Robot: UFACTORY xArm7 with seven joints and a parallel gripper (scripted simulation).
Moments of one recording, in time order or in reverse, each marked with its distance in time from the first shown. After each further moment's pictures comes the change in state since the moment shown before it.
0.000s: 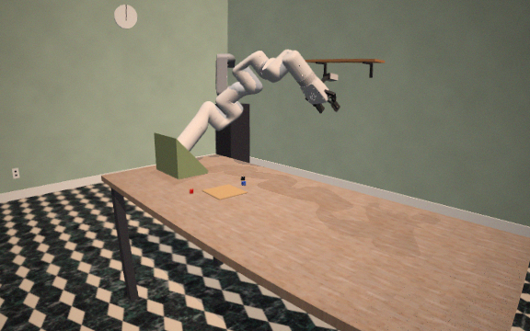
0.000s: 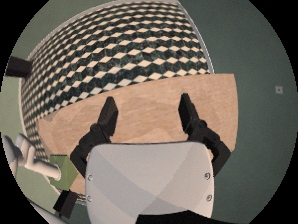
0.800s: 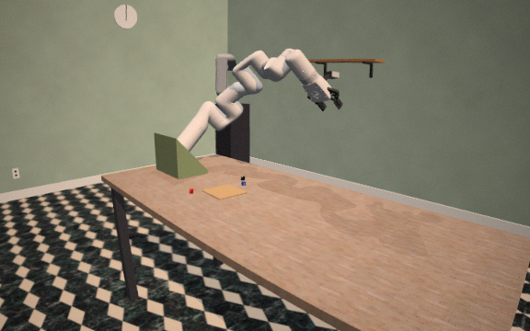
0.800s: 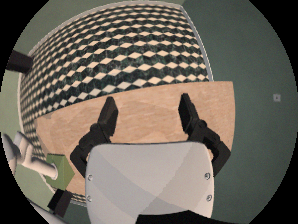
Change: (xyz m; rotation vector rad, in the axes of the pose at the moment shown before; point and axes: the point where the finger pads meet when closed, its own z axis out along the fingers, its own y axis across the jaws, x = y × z) arm 0.020 -0.002 0.004 0.014 0.028 -0.049
